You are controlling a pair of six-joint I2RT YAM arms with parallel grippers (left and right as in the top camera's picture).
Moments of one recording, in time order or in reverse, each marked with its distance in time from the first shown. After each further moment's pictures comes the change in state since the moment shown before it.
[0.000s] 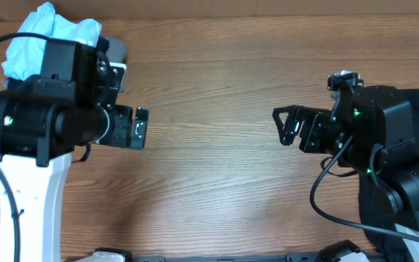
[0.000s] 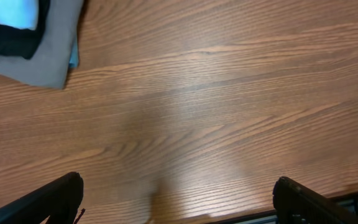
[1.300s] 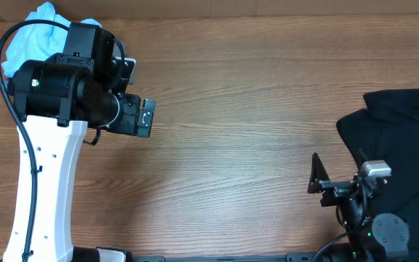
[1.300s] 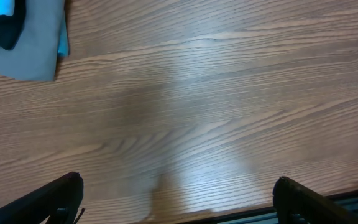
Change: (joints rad) left arm 0.000 0.110 -0.002 0.003 -0.007 0.000; right arm -0.250 -1.022 -1.070 0.626 0.129 -0.366
